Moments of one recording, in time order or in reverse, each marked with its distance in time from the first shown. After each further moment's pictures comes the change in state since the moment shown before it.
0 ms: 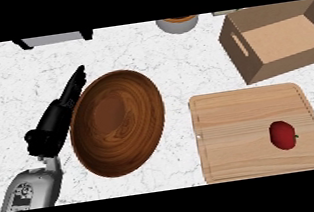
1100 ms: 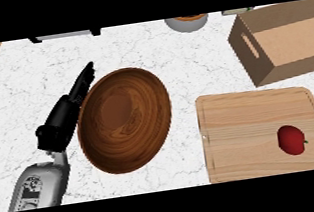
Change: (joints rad) left arm -0.036 -0.039 -0.001 0.028 -0.029 -0.029 -0.014; right arm -0.594 0.000 0.164 0.454 0.086 0.000 0.247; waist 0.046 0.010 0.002
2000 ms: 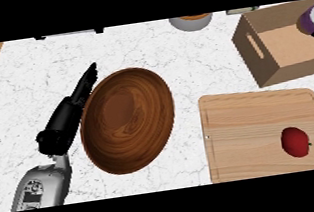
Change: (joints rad) left arm 0.016 -0.019 -0.008 -0.037 -0.012 -0.020 0.007; right arm -0.331 0.172 0.170 0.620 0.316 -0.232 -0.127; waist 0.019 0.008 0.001
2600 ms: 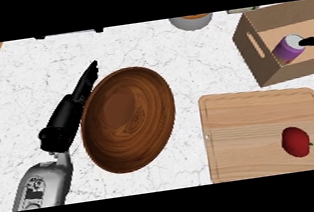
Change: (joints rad) left arm -0.017 -0.009 0.008 0.017 -0.013 0.000 -0.008; right arm -0.115 0.046 -0.143 0.314 -0.116 0.071 -0.130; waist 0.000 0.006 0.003
